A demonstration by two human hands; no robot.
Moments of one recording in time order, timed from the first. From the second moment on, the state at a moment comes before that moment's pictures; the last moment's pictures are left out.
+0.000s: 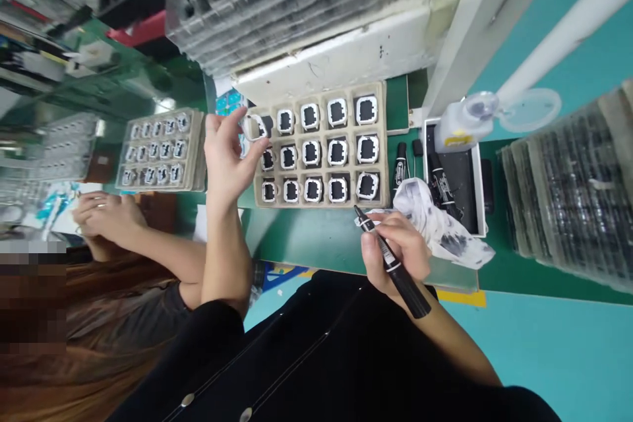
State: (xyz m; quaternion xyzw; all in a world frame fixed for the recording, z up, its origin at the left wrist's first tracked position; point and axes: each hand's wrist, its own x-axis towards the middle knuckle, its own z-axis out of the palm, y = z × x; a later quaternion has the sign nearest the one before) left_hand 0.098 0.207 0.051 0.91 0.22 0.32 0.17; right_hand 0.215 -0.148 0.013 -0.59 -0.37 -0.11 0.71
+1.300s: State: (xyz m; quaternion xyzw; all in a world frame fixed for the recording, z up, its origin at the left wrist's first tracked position) left_hand 0.103 0.020 0.022 0.70 0.15 0.29 0.63; right_hand 0.214 -0.142 0.012 -0.58 -0.35 -0.06 0.73
